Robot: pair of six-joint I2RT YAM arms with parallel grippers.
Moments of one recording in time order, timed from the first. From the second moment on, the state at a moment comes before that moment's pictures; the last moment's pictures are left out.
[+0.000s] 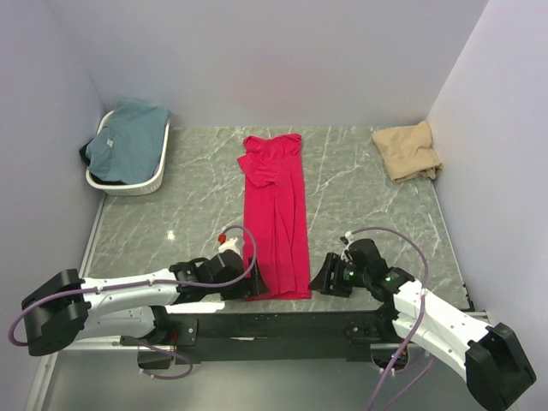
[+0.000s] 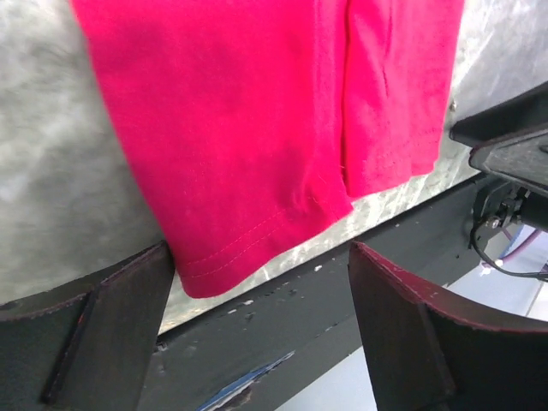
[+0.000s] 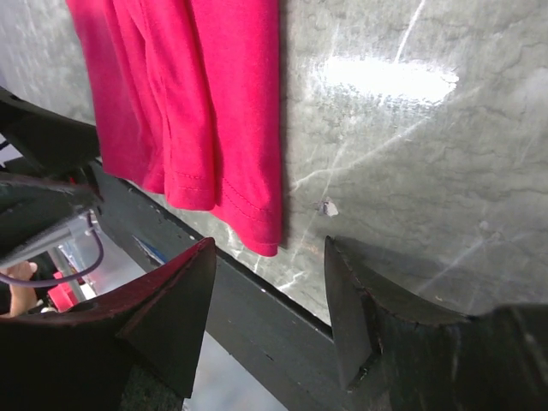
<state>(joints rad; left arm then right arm) -1.07 1.08 0.40 -0.17 -0.04 -1.12 0.55 0.77 0.19 -0.27 -0.42 0.85</state>
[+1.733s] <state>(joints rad) -1.16 1.09 0.39 -0.17 -0.14 -1.27 0.71 0.92 0.20 -0.08 -0.34 0.94</state>
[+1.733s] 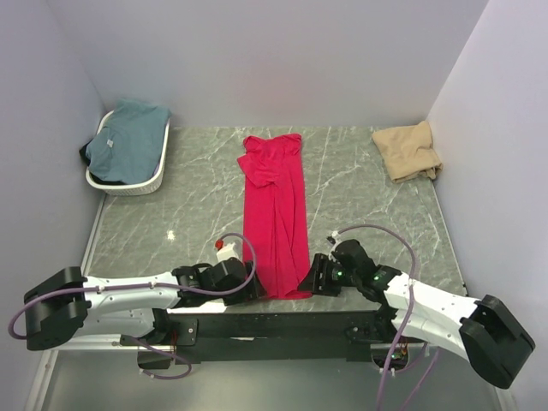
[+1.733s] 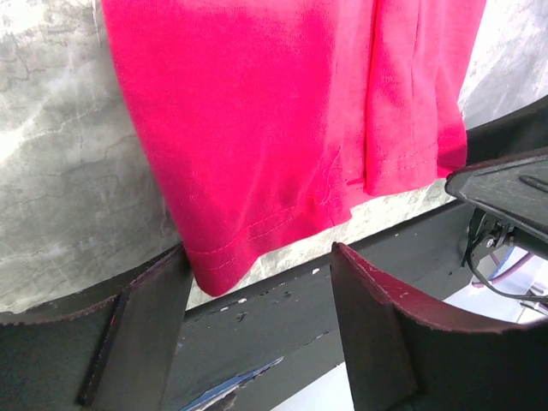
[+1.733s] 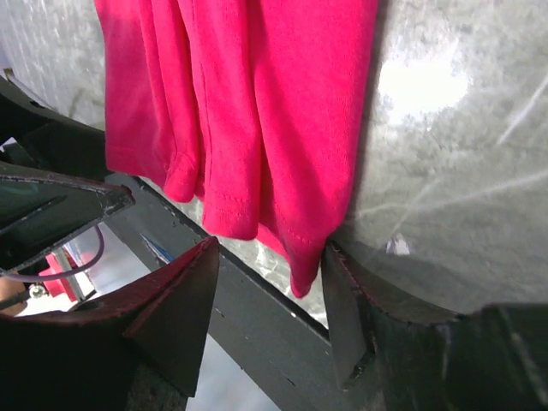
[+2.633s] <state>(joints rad) -1.16 1.08 0.41 -0.30 -0.19 -1.27 0.71 0.89 0.20 -0.17 -0.28 0.90</state>
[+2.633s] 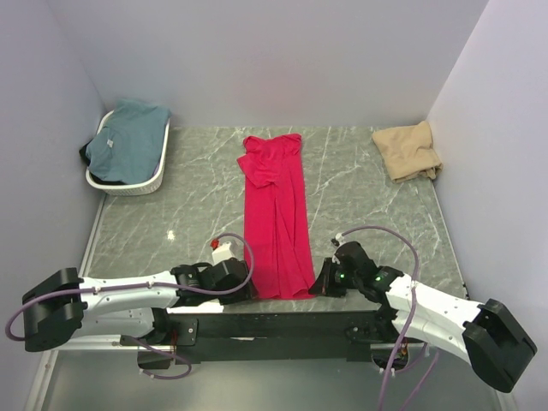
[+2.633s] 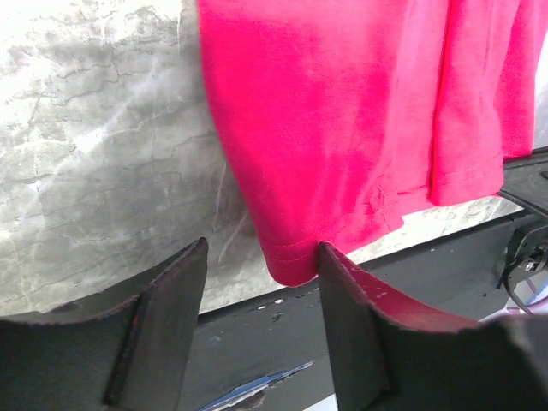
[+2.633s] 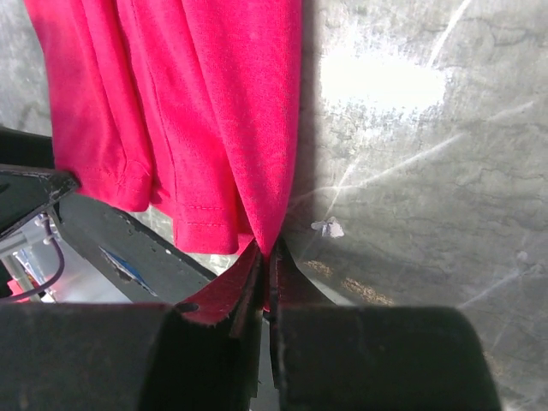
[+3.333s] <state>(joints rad) -1.16 1.25 0.45 -0.14 -0.21 -1.27 0.71 0.88 0.21 -0.21 -0.27 0.88</state>
